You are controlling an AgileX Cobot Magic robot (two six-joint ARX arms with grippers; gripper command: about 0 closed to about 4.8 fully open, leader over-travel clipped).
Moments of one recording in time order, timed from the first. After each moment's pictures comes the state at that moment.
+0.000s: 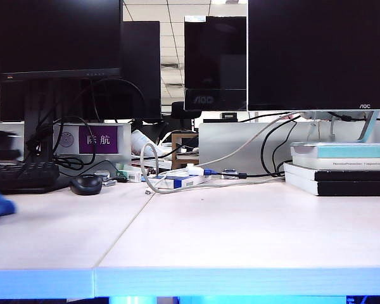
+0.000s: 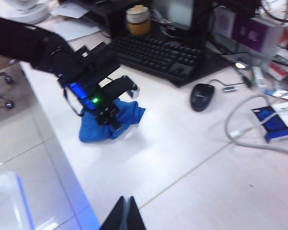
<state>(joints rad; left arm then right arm) -0.06 1.66 0.98 -0.58 0.03 0.03 0.66 1.04 1.32 -0.64 -0.32 -0.04</state>
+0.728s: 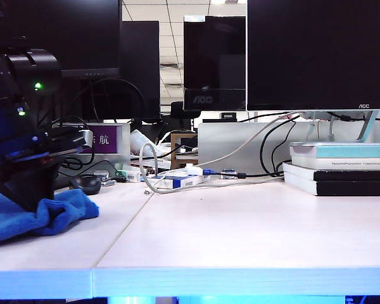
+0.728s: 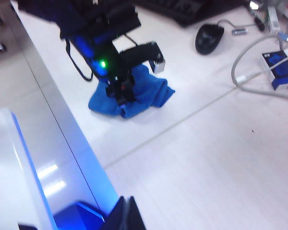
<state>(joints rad) -0.30 1.67 0.98 -0.57 0.20 0.03 0.66 1.04 1.32 -0.88 -0.31 -0.16</state>
